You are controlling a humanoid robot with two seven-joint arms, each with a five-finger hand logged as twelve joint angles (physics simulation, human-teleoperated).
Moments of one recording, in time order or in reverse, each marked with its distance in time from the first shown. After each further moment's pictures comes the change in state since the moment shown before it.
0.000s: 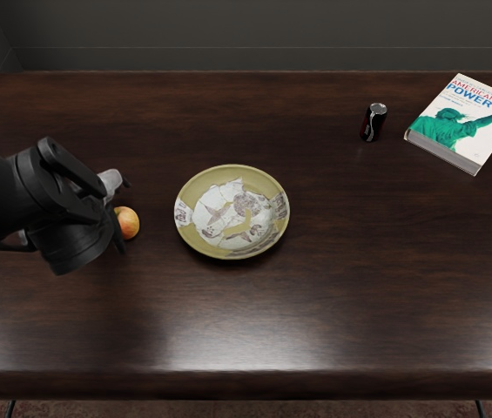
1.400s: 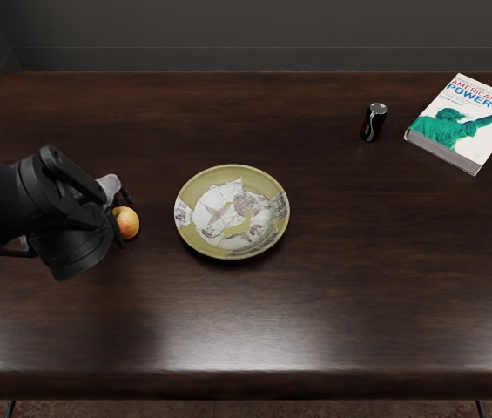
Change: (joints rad) left arm 0.035 0.000 -0.001 0.015 0.007 0.014 0.001; right arm 0.000 0.000 0.000 0.000 0.000 0.000 0.000
